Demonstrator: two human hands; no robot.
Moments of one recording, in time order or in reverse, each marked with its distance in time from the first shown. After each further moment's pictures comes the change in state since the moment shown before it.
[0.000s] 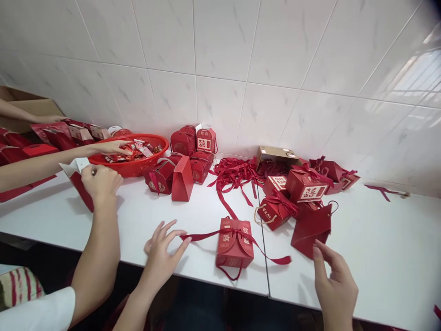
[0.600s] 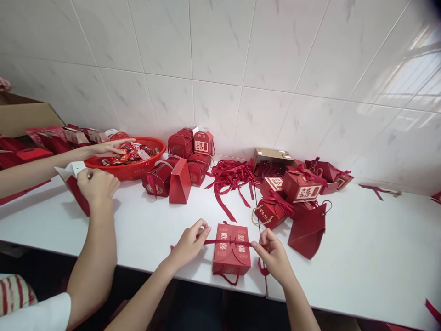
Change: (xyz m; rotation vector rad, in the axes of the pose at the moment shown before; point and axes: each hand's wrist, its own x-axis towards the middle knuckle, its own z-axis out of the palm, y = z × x) left_hand 0.034 0.051 0.025 -0.418 -0.552 -0.089; right_hand -0.007 -0.040 0.070 0.567 -0.727 0.093
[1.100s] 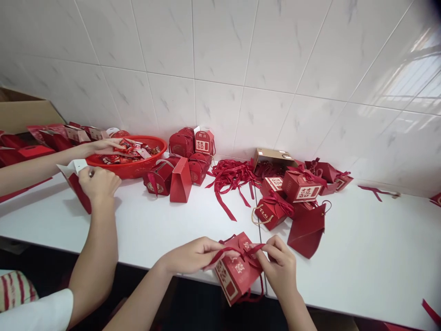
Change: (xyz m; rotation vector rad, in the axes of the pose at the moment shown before) left_hand -0.021 0.050 -0.009 -0.196 -0.626 0.115; right_hand -0.019 -0.023 0.010 -0.454 0.293 -0.457
